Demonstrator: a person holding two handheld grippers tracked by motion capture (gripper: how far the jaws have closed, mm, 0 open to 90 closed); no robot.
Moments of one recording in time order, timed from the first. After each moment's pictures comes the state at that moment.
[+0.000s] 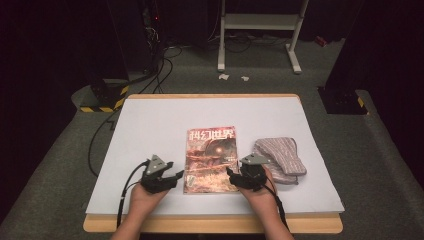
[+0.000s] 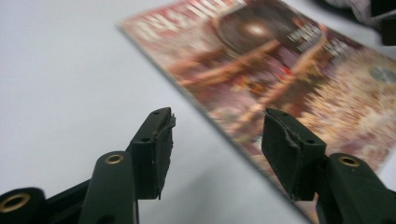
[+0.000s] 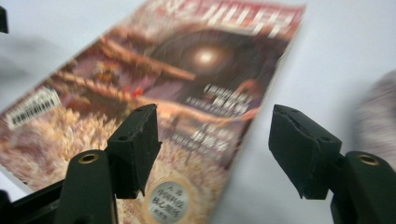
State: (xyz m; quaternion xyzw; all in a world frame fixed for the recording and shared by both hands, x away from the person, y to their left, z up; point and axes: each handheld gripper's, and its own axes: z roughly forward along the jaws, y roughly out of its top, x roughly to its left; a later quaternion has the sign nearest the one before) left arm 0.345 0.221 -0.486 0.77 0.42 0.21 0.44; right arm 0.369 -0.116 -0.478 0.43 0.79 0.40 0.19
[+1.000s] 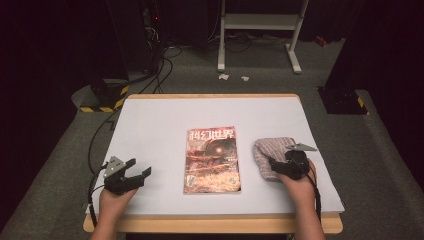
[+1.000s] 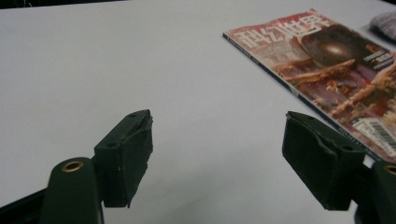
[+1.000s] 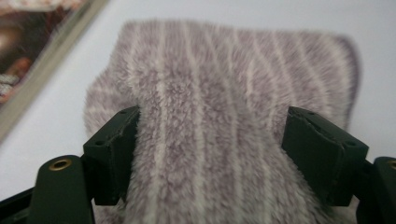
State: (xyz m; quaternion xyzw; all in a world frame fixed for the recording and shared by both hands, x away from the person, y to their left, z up) left arm 0.331 0.306 -0.490 0.71 0.48 0.25 0.45; right arm 0.416 -0.240 -0.486 0.55 0.74 0.33 0.21
